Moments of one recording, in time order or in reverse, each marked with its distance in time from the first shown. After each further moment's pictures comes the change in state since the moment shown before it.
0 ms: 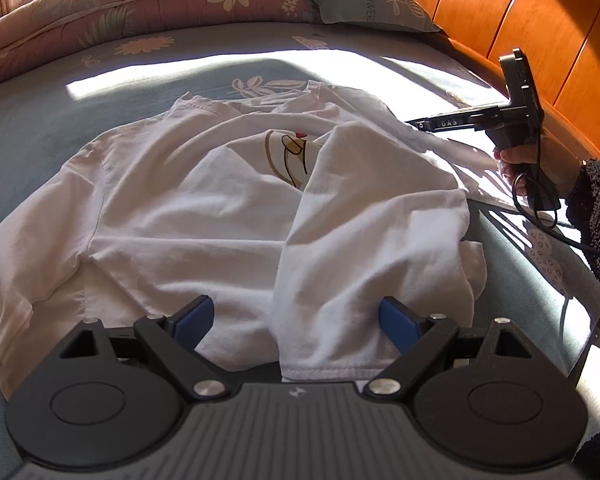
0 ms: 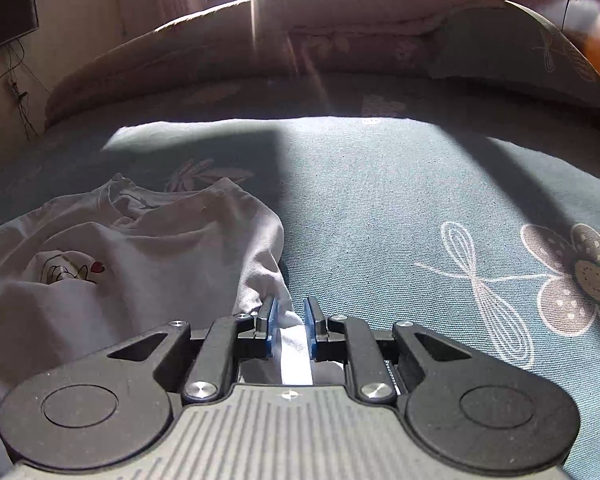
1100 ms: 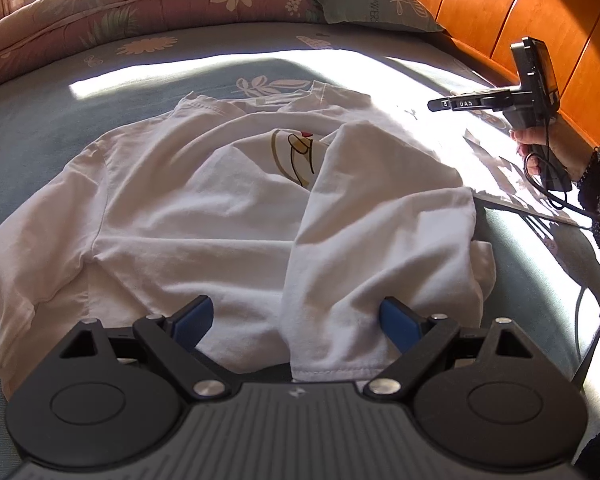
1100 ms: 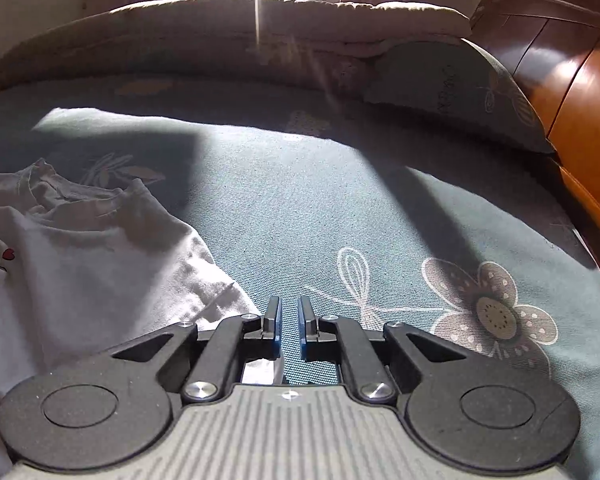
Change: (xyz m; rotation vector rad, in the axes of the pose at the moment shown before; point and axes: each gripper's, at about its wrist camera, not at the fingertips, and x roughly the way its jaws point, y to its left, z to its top) left arm 0.003 0.004 0.001 -0.003 -0.003 0.011; right arm -0.017 -0.016 0.013 -0.054 -0.039 -0.231
